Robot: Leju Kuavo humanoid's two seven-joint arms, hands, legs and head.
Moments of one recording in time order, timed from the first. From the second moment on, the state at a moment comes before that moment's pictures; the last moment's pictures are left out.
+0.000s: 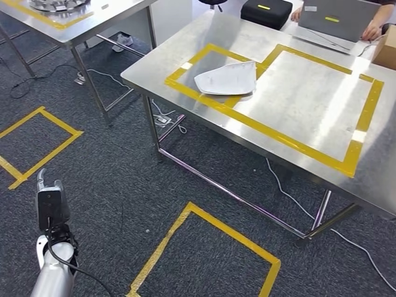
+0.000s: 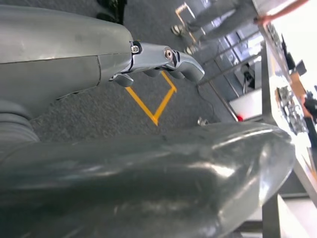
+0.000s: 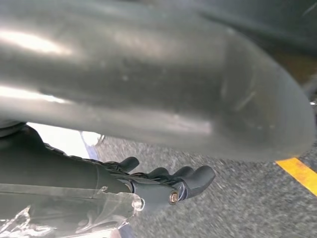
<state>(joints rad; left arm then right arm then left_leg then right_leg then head) -0.07 -0.10 -0.10 -0.99 -0.27 0.38 -0.58 -0.10 0.14 1.16 -0.14 -0.97 -0.36 -0.12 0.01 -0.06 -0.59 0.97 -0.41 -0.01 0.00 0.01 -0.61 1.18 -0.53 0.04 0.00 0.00</state>
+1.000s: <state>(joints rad) -0.07 -0.10 -0.09 -1.00 -0.27 0.38 -0.58 -0.11 0.14 1.17 -0.14 -0.97 -0.36 -0.11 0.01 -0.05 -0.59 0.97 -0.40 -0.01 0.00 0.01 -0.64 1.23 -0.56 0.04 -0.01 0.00</state>
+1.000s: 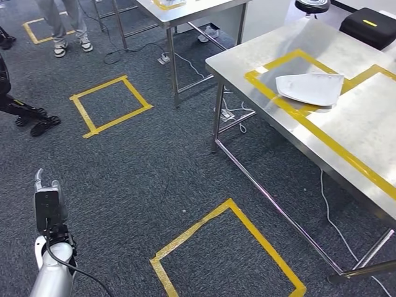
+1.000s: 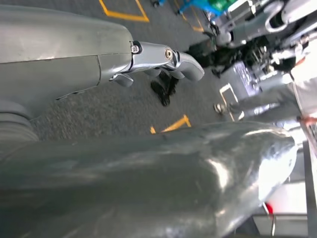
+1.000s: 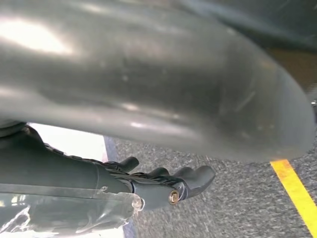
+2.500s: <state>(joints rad) -0.07 -0.10 -0.09 -1.00 -0.27 0.39 -0.58 -0.10 0.14 1.17 -0.14 -0.98 -0.36 -0.11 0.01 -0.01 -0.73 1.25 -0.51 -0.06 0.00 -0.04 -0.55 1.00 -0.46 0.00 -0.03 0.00</state>
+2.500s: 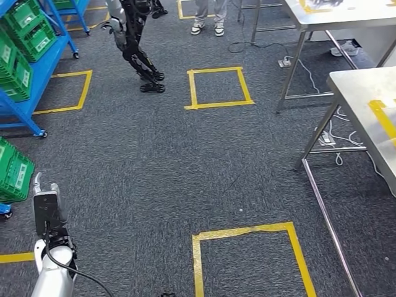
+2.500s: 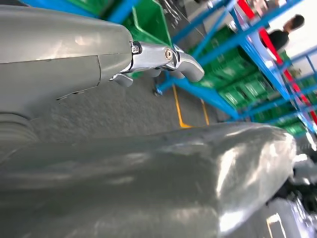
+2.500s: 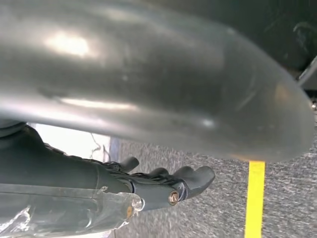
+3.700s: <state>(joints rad) -0.08 -0.10 -0.09 -1.00 -0.30 0.41 -0.59 -0.11 0.14 1.18 -0.14 -0.97 -0.36 -0.11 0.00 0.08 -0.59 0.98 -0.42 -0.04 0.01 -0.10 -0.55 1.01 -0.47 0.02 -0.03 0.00</state>
